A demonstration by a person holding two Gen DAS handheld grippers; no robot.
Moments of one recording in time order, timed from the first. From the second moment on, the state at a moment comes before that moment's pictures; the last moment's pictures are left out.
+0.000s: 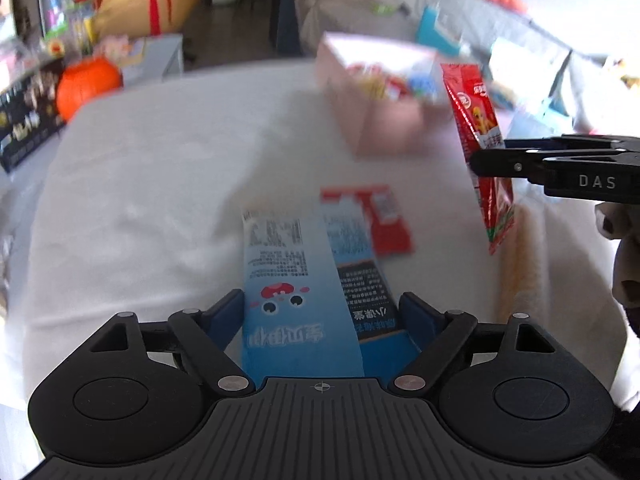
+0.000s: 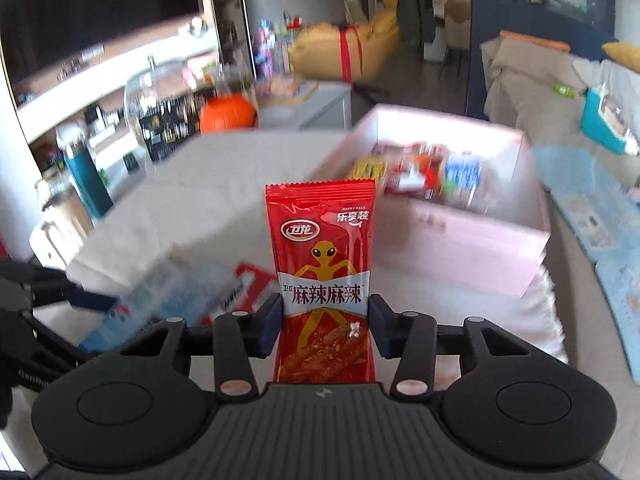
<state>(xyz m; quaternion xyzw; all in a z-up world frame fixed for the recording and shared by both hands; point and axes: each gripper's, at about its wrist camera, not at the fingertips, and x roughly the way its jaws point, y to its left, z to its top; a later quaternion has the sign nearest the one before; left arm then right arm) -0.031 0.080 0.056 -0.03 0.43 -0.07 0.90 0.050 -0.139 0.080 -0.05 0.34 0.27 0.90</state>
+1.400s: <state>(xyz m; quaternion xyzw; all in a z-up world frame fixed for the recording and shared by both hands) -0.030 0.016 0.049 0.09 0.44 -0.18 0.88 0.071 -0.125 0.032 -0.03 0.40 0.28 0.87</state>
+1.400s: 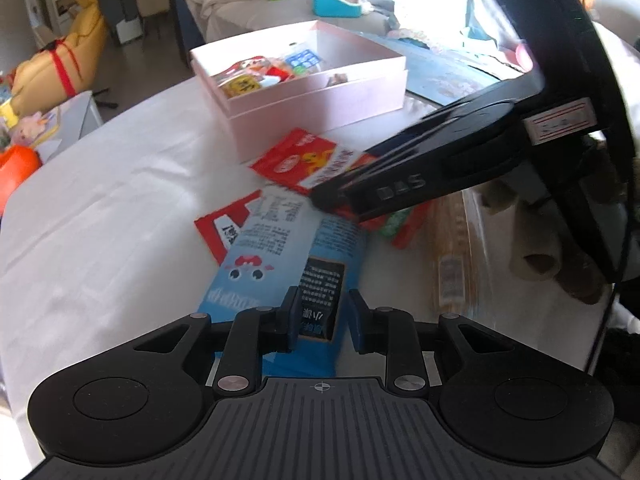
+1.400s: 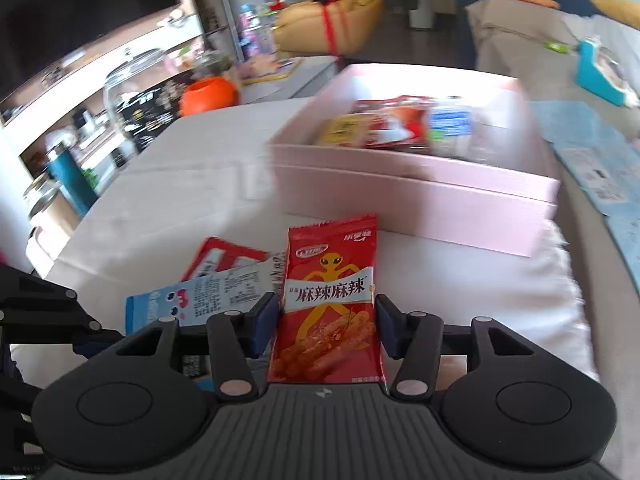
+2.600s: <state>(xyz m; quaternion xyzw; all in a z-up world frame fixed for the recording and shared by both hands) 0.013 0.046 0.038 0.08 0.43 -0.10 0.90 0.072 -0.153 0.020 -0.04 0.40 0.23 0.89</state>
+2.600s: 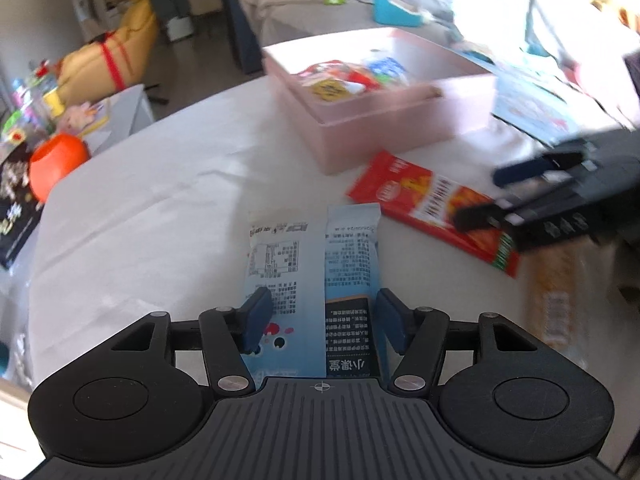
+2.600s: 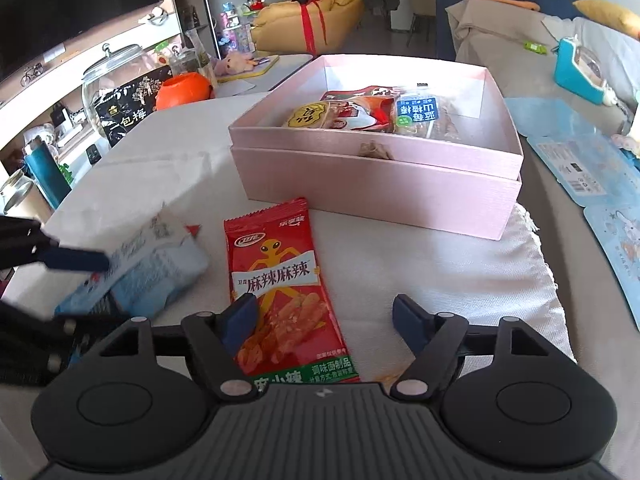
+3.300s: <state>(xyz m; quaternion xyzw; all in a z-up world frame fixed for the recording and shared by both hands) 0.026 0.081 0.037 0.03 0.43 -0.08 0.90 0.057 -0.138 0.010 -0.09 0.38 0.23 0.89</state>
